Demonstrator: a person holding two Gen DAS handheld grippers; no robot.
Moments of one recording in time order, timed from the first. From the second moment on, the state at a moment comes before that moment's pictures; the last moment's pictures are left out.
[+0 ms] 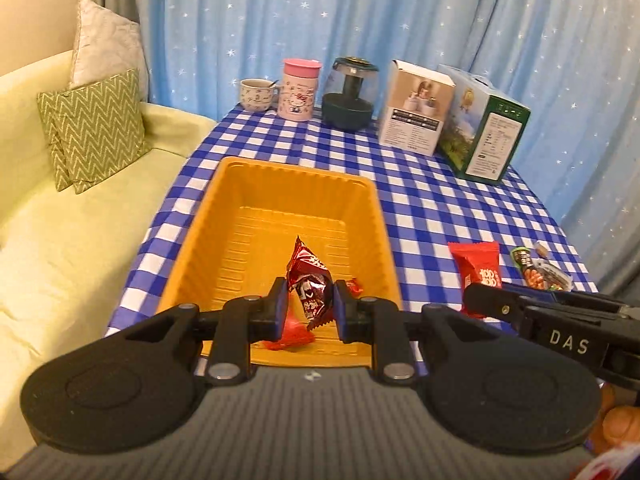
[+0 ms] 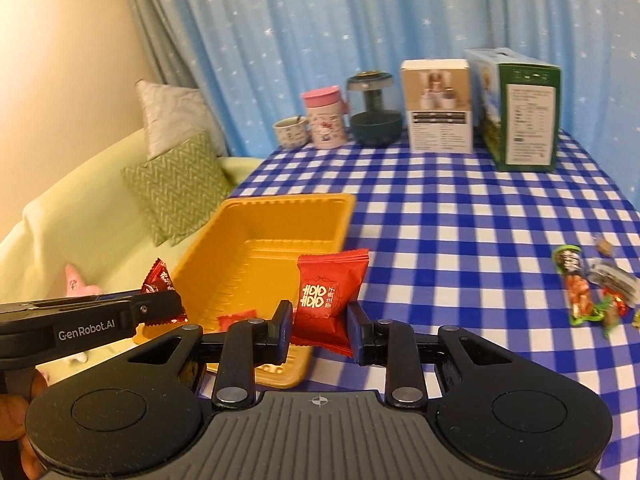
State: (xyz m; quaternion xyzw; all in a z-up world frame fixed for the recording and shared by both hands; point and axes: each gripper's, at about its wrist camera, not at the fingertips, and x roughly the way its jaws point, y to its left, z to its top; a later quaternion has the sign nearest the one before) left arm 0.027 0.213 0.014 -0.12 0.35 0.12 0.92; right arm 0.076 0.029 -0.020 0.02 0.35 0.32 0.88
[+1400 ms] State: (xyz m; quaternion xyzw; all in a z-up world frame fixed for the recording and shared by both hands) left arm 0.041 0.273 -0.017 -0.12 0.37 0.15 0.91; right arm 0.110 0.095 -0.047 0.00 0.38 0.35 0.86
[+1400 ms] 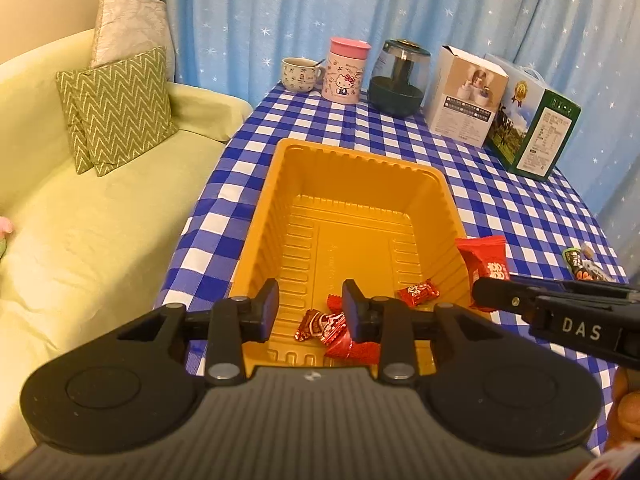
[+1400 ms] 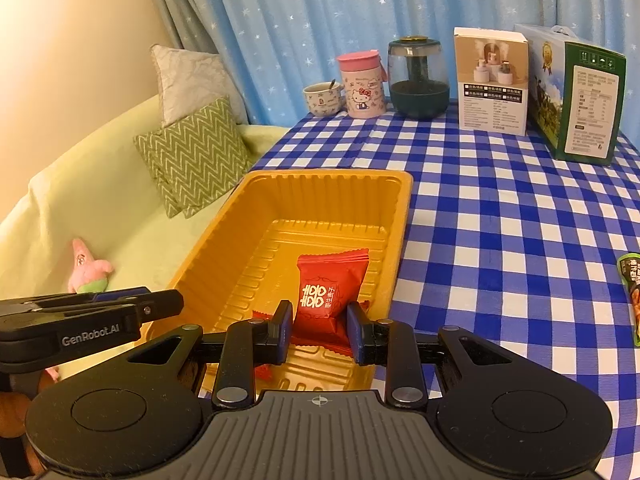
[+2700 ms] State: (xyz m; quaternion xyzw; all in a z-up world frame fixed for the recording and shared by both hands) left arm -0.007 0.178 0.027 -0.11 0.34 0.12 0.93; right arm 0.049 -0.036 -0.023 0.03 0.38 0.25 0.89
